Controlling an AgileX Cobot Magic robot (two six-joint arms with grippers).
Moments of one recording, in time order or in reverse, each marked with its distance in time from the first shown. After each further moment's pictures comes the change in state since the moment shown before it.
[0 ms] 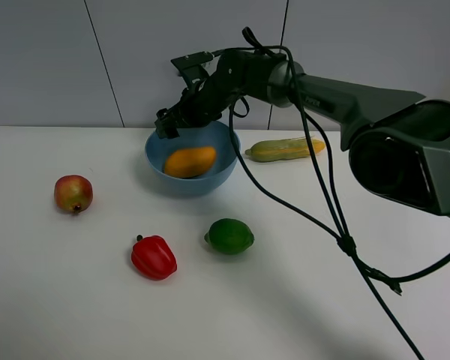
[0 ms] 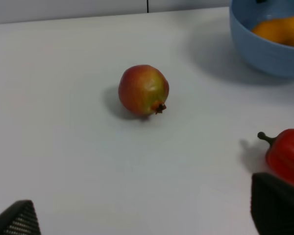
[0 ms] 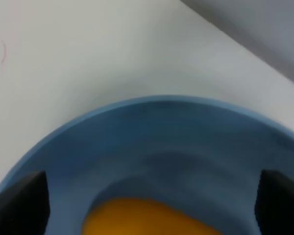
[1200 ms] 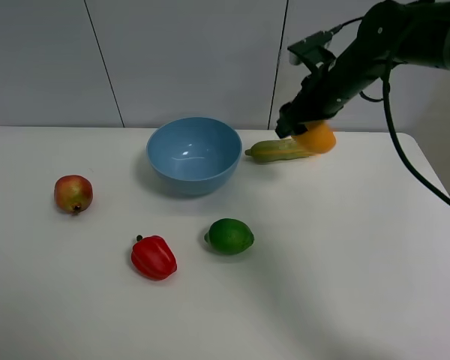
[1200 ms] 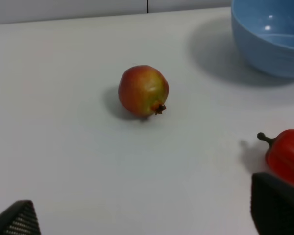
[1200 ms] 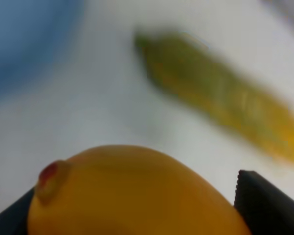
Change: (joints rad) left arm 0.000 0.000 0.000 0.000 0.000 0.000; right arm -0.269 -0.538 0.572 -0.136 0.080 -0.170
